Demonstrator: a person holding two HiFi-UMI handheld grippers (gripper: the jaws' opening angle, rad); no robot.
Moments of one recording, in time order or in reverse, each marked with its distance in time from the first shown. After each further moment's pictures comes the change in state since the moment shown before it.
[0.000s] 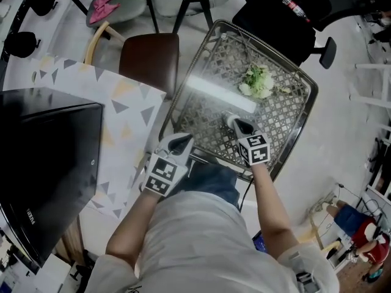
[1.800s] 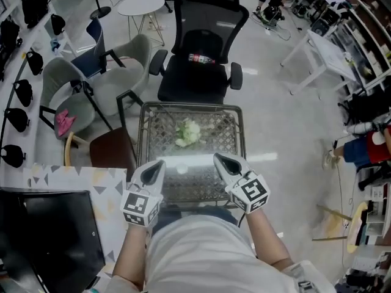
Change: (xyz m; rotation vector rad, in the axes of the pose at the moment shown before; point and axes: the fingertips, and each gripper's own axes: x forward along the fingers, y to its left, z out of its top) left arm -0.057 -0.094 0.212 0.245 -0.389 -0.124; right arm -0.324 0.017 0.141 -0.034 -0.640 -0.233
